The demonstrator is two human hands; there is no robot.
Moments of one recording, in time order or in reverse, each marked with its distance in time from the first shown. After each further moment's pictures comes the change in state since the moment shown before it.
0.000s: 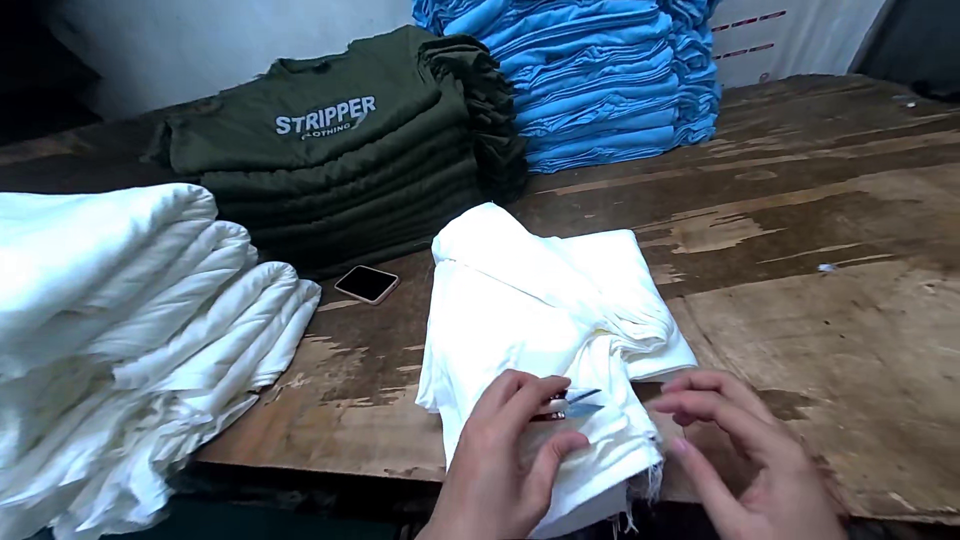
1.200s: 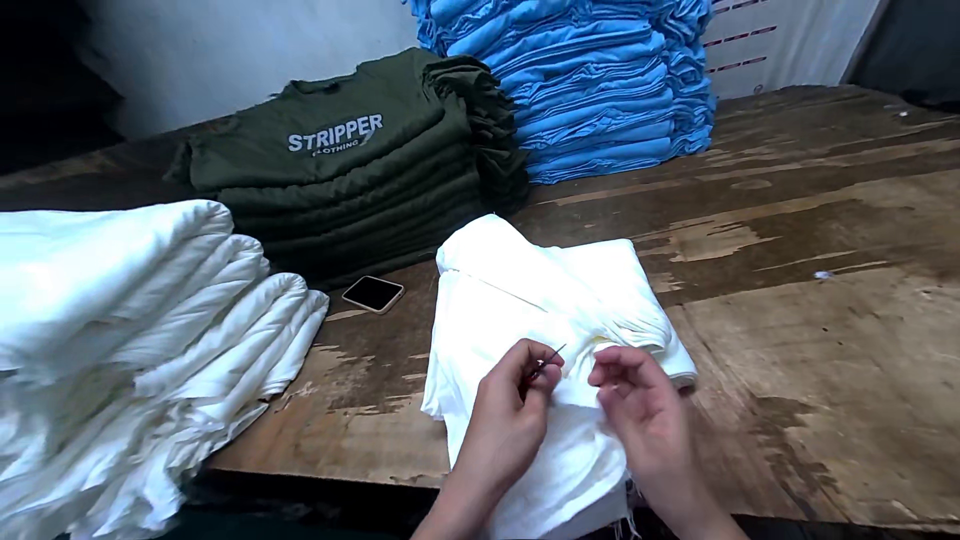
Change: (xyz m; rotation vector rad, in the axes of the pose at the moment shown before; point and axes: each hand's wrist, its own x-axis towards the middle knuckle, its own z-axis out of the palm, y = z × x) left_hand 0.039 -0.002 0.004 -0.354 -0.020 -0.360; right_hand 0.035 -0.001 0.084 0.500 0.181 0.057
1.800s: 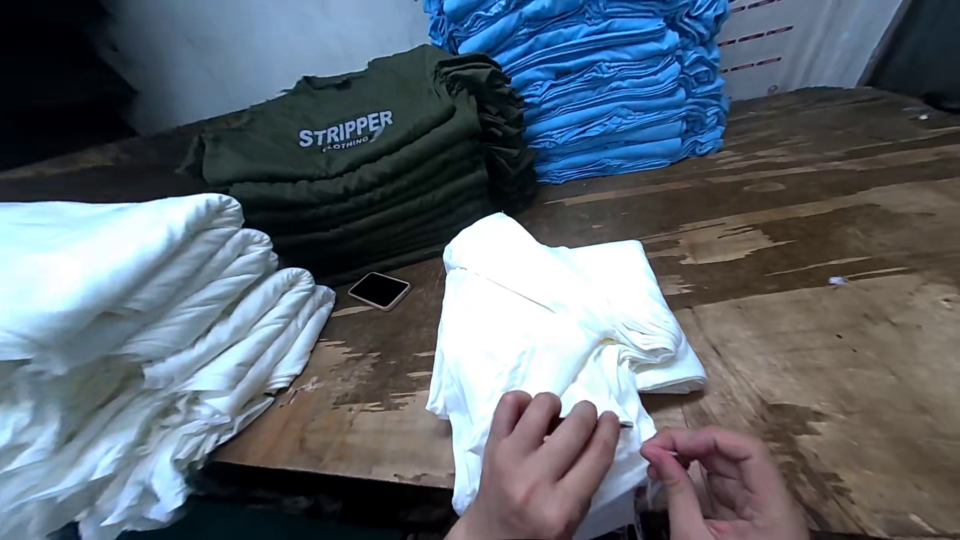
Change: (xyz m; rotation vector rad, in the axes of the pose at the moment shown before) left_hand -0.029 -0.004 0.018 0.750 0.335 0.942; right_hand -0.048 -0.030 -0.025 -0.320 0.147 -0.134
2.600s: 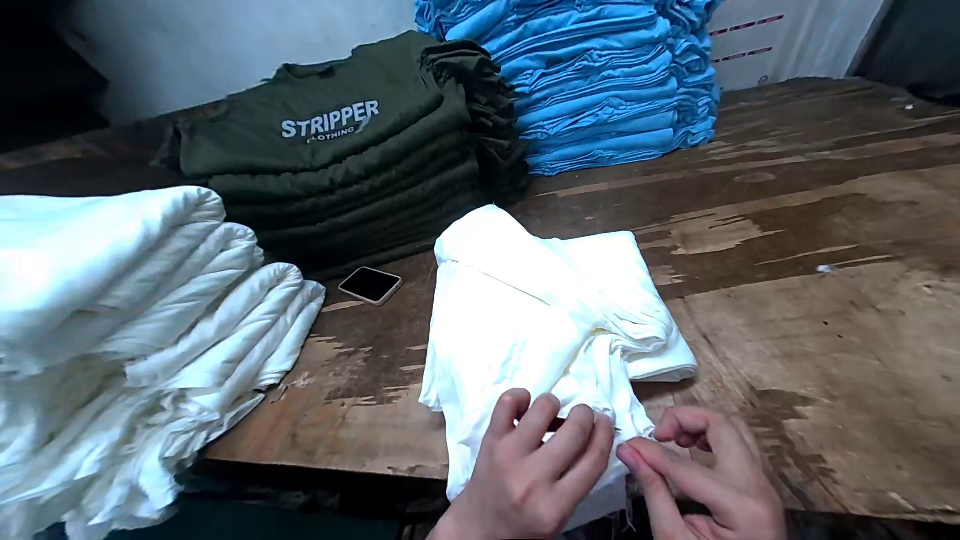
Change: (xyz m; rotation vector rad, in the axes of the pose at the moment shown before) left_hand -0.013 -0.004 -0.003 -0.016 -0.079 0.097; right_hand 0.001 -0.008 -0.009 -0.384 -0.095 -0.090
